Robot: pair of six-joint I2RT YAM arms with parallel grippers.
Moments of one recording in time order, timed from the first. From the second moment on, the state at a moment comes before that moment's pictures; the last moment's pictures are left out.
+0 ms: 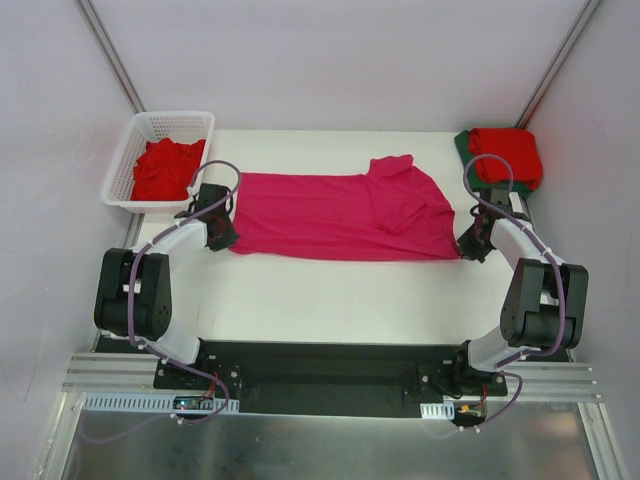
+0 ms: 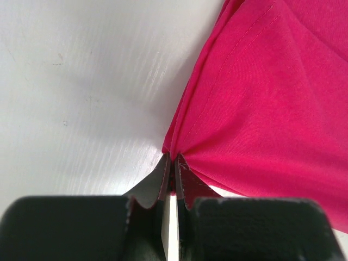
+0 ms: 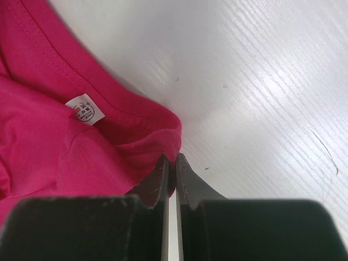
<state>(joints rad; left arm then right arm) -0.12 1.55 0.88 -0.37 -0.13 -0.51 -0.11 1.53 0.95 -0.59 0.13 0.64</state>
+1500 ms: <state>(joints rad) -0.16 1.20 0.82 -0.43 -0.15 -0.54 -0.04 1.39 0.95 -0.50 -0.02 0.52</state>
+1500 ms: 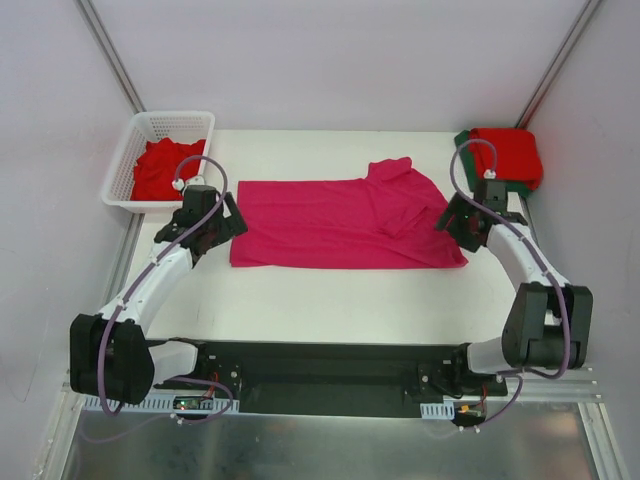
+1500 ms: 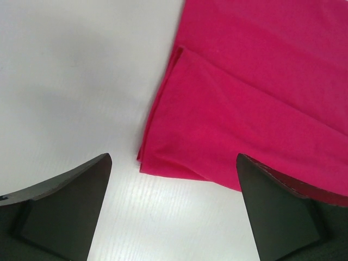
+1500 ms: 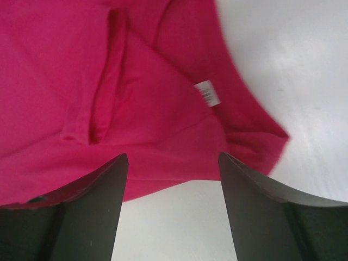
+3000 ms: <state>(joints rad) -0.26 1.25 0.83 -0.39 -0.17 -0.54 0.27 1.78 1.16 -0.44 -0.17 0.50</state>
